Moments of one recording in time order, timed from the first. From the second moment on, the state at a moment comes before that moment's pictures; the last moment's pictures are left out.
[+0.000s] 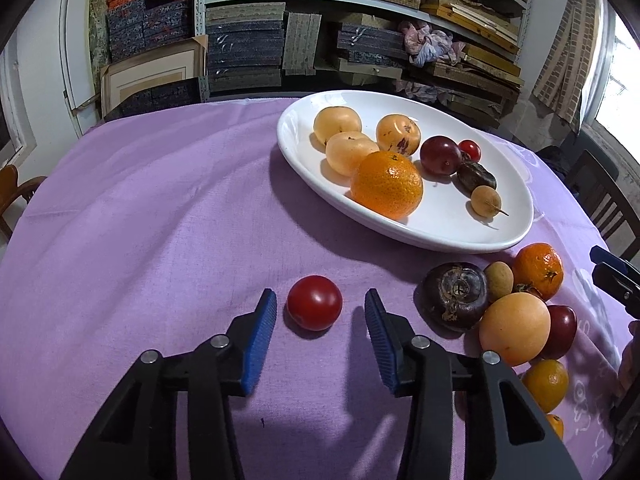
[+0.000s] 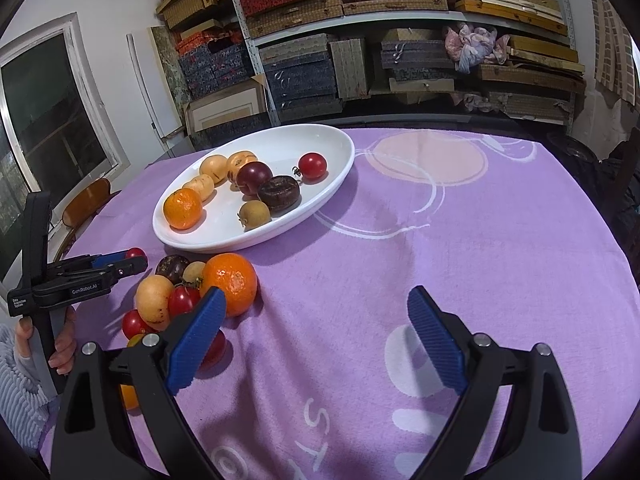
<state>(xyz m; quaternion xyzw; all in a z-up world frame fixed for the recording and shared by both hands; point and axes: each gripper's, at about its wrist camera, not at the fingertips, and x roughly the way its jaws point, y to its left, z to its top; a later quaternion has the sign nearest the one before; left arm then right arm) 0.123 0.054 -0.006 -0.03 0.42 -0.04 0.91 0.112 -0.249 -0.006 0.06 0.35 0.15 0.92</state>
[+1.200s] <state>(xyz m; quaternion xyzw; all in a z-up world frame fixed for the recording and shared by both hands) 0.120 0.058 -0.006 -0.04 0.42 -0.03 0.91 0.100 -0.177 -0.028 -0.01 0.42 0.25 0.87</state>
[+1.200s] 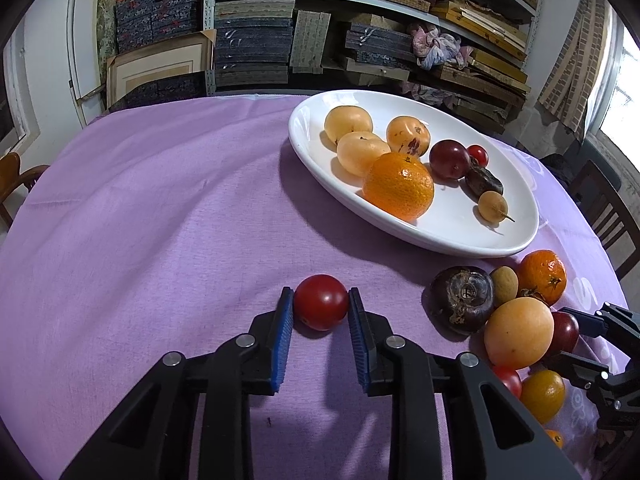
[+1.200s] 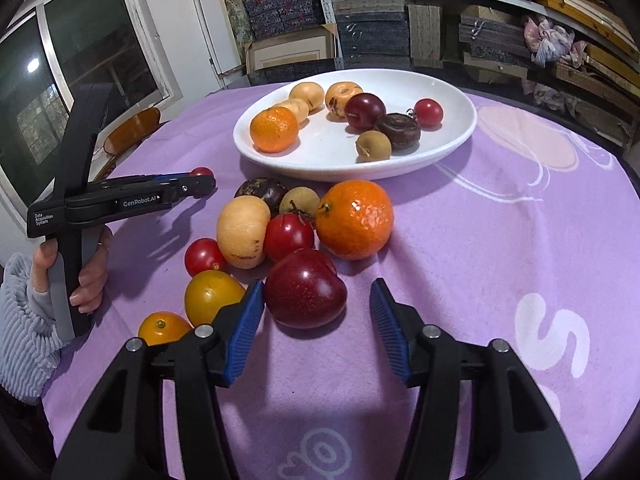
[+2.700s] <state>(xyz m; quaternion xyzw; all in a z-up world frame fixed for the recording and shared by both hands) 0.167 -0.037 0.036 -0.04 0.40 -0.13 0.90 0.215 -0.190 0.048 0.03 0.36 0.18 0.92</state>
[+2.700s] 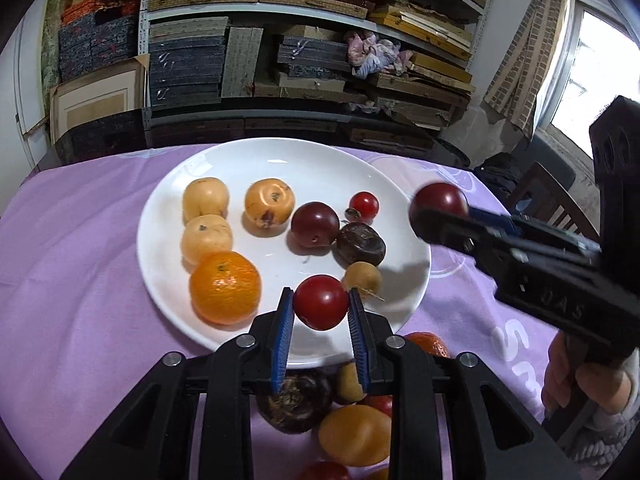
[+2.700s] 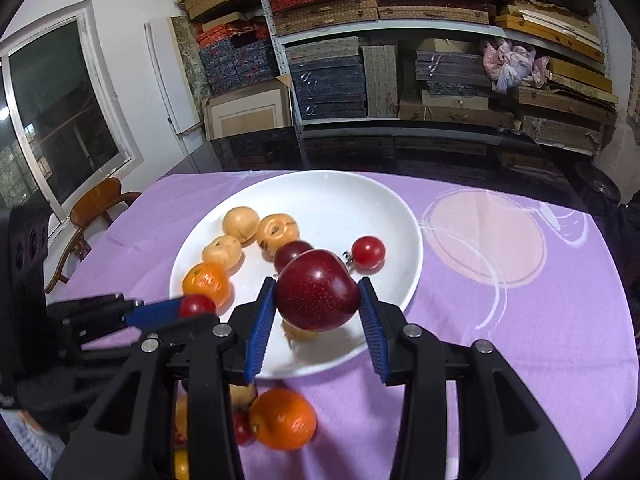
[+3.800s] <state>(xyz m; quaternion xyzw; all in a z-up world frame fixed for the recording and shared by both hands) 0.154 -0.008 0.046 -0.04 0.40 -0.07 0.91 0.229 -0.201 0.080 0.04 0.32 0.17 0.93</state>
